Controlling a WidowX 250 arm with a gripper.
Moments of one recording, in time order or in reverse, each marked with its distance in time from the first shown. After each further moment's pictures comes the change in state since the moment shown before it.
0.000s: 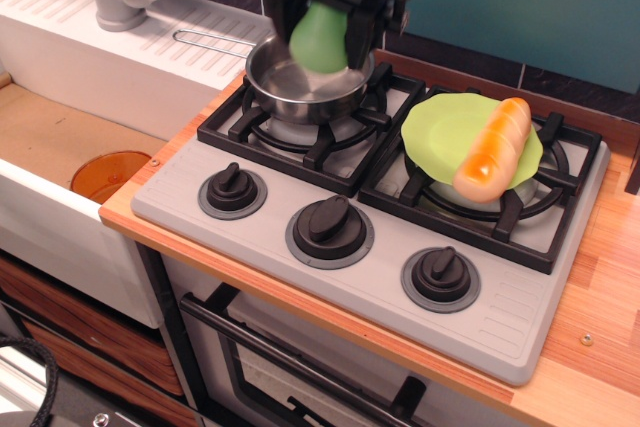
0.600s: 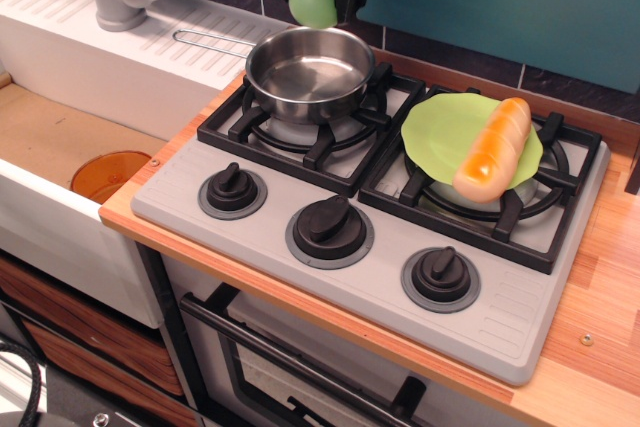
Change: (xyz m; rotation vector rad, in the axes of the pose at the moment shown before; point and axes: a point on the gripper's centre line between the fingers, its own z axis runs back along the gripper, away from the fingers) arm 0.041 0.022 -0.029 -0.024 0.012 -0.054
